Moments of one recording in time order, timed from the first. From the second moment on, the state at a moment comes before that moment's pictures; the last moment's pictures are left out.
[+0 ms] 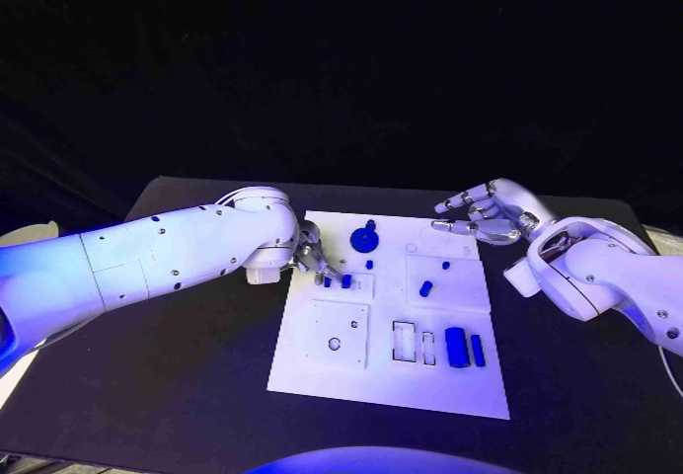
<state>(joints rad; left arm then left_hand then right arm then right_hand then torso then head) 1.26 -0.67 -0.04 1.39 -1.09 0.27 -0.69 0.97 -0.14 0.20 0.29 0.11 1.03 0.01 0.61 0.71 1.40 -0.05 1.19 1.13 1.47 -0.10 1.57 1.31 0.02 1.47 0.01 1.53 1.31 1.17 -0.89 0.02 1.55 -0.94 -0.39 0.07 1.35 -0.02 0.00 0.15 0.23 0.99 0.14 0.08 0.09 1.46 0.06 1.32 1.31 1.47 -0.02 1.53 1.31 0.04 1.47 0.09 1.47 1.31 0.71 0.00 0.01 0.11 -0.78</state>
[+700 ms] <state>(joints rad) 1.26 -0.74 -0.02 1.44 -0.99 0.11 -0.63 0.99 -0.11 0.16 0.30 0.11 0.96 0.03 0.58 0.70 1.35 -0.04 1.11 1.04 1.47 -0.10 1.57 1.31 0.02 1.47 0.01 1.46 1.31 1.17 -0.89 0.02 1.54 -0.94 -0.39 0.07 1.35 -0.01 0.00 0.15 0.23 0.99 0.14 0.08 0.09 1.46 0.06 1.32 1.31 1.47 -0.02 1.53 1.31 0.04 1.47 0.09 1.47 1.31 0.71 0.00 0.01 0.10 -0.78</state>
